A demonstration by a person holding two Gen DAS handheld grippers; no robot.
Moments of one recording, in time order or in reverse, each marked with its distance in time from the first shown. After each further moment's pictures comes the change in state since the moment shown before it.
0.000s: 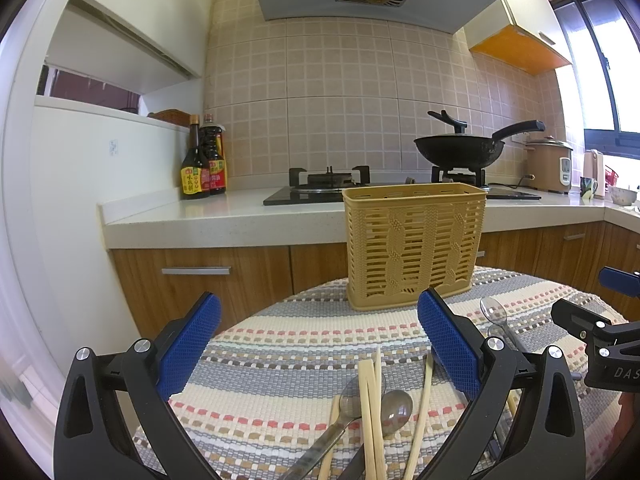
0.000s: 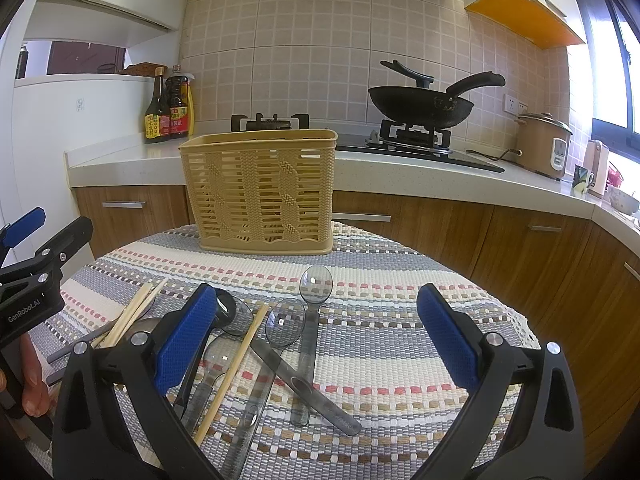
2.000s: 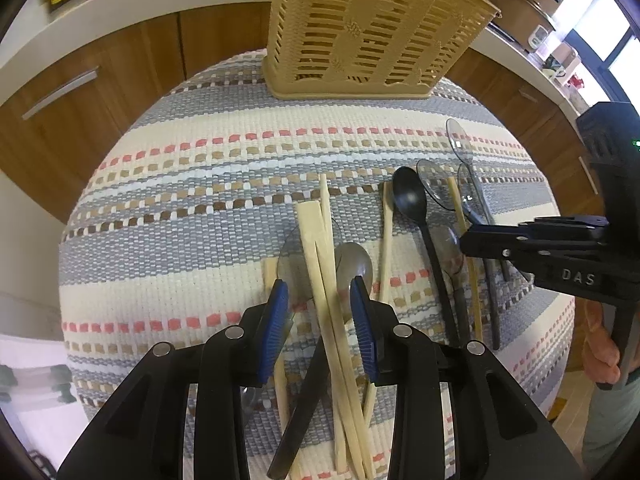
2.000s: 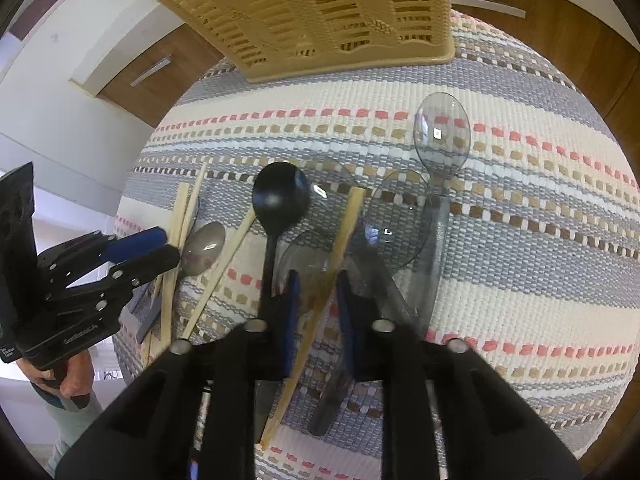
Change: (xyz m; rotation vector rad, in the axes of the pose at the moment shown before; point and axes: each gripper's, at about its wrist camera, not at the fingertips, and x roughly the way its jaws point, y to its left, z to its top) left arm 0.115 0.006 -0.021 -0.017 0.956 -0.407; right arm 0.132 0.032 -0.004 0.093 0.912 0.377
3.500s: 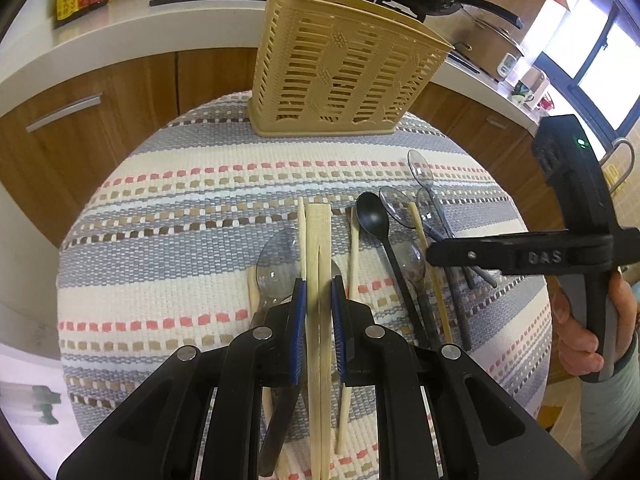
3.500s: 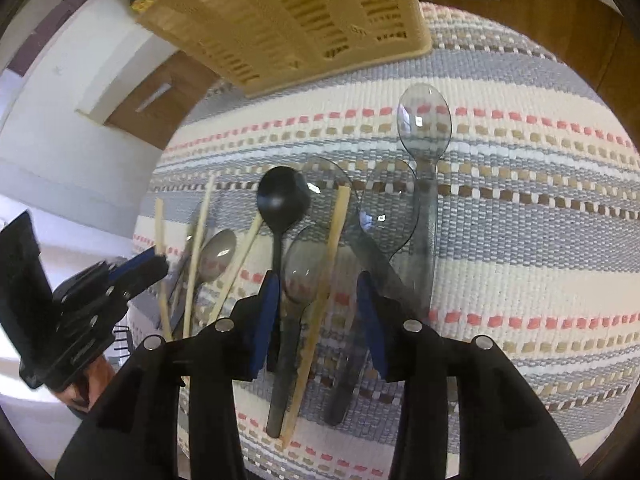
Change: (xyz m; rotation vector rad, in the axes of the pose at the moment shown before) left arm -0.028 -0.004 -0.014 0.023 -0.170 -0.085; right arm -0.013 -0.027 -0.011 0.112 -0.062 0.080
